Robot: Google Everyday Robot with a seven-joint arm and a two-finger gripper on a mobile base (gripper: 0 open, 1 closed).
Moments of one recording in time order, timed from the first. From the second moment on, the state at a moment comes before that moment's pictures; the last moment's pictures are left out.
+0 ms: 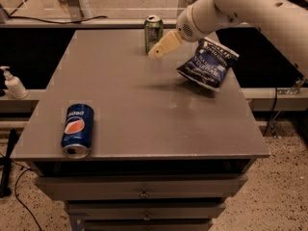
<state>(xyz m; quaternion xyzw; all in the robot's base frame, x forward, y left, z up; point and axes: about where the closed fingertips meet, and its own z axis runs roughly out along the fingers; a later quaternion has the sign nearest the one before) 0.717 -0.057 0.922 -0.42 0.80 0.10 0.42</state>
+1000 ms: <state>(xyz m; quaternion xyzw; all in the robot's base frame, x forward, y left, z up) 0.820 -0.026 0.893 -0.35 0.74 0.19 0.54</state>
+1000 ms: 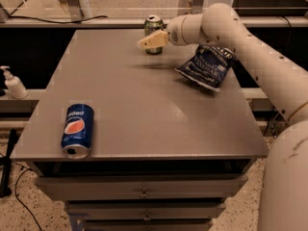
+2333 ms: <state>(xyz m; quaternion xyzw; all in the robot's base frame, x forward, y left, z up) 0.816 0.011 0.896 -0.33 0.73 0.28 0.53</state>
